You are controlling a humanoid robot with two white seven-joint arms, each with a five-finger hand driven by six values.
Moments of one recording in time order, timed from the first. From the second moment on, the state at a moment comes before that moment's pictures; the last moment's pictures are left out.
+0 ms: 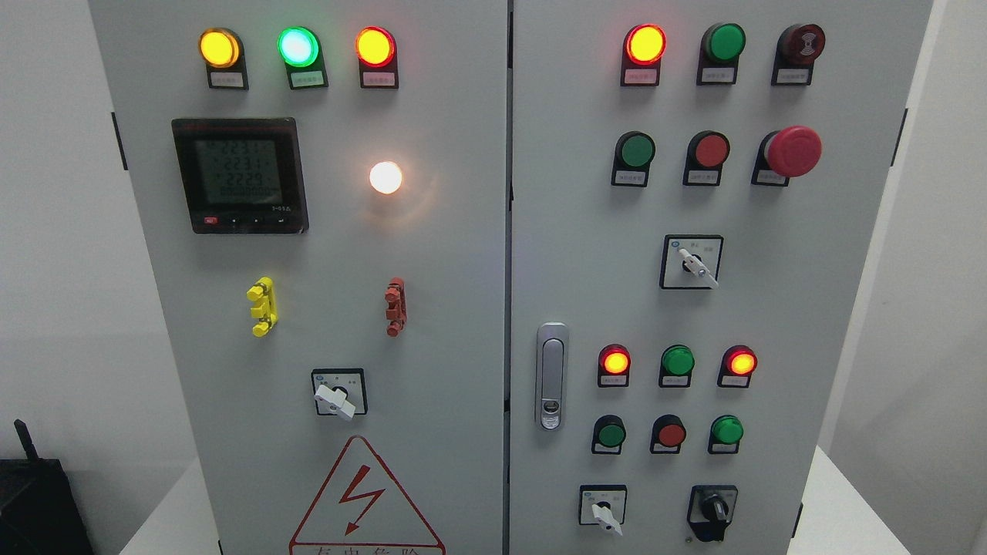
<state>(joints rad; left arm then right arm) -0.05 -0.08 0.07 0.11 -0.08 -0.10 -0.12 0.12 0.11 0.00 -0.14 0.09 -0.01 0.18</state>
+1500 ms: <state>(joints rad) -0.05 -0.08 0.07 0.11 -0.08 -0.10 -0.12 0.16 0.11 0.00 -0.21 0.08 -0.27 0.11</state>
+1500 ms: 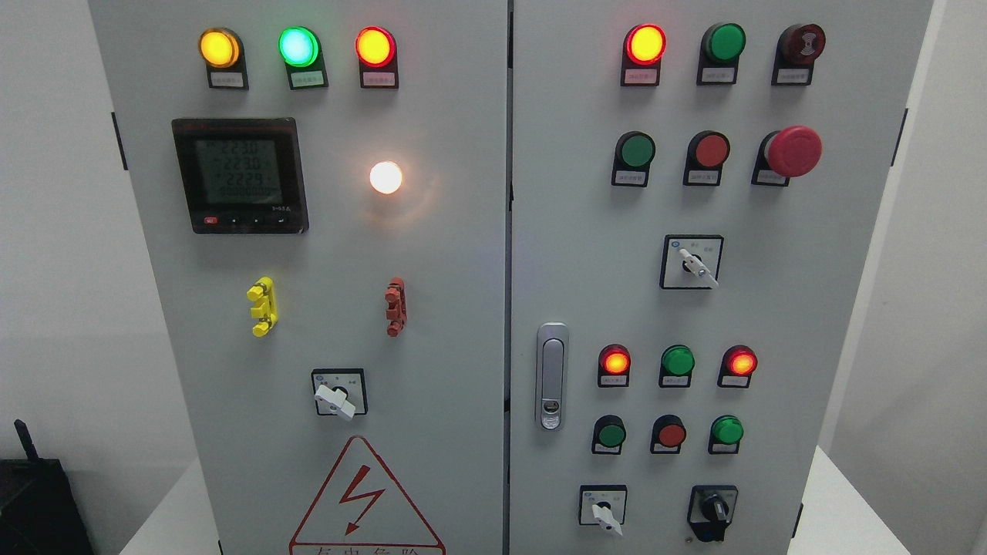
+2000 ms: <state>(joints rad) -0.05 -0.08 0.07 0.11 -0.08 -0.10 -0.12 0.26 0.11 0.00 -0.48 0.08 -0.34 0.02</state>
